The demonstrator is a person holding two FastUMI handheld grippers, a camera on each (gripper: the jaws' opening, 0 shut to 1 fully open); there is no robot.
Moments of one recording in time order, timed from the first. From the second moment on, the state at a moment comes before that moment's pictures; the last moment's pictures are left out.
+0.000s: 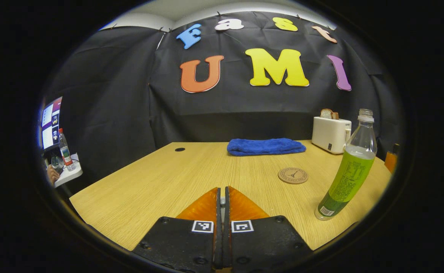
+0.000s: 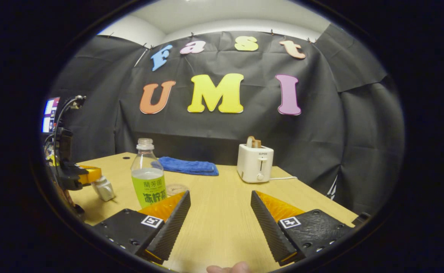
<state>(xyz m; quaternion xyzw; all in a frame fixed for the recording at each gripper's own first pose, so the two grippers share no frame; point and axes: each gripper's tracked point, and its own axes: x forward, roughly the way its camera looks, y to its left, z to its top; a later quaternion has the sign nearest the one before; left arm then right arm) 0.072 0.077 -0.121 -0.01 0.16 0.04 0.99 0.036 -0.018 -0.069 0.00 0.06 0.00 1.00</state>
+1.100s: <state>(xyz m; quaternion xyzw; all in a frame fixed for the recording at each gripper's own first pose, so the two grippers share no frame) 0.027 0.085 -0.061 -0.03 0.11 0.01 0.99 0.058 0.104 -0.098 0.00 0.11 0.15 0.98</state>
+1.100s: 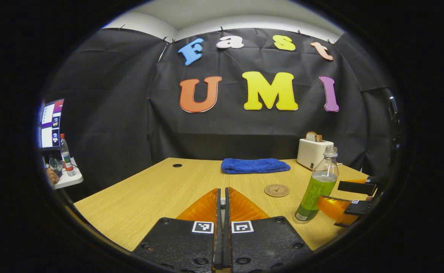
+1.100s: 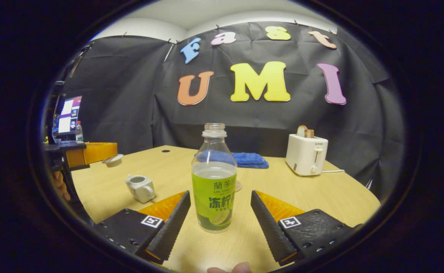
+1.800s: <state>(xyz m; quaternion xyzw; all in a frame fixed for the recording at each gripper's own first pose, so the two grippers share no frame) 0.028 0.102 -0.060 -0.03 0.10 0.00 0.99 0.082 0.132 -0.099 0.00 0.11 0.15 0.98</state>
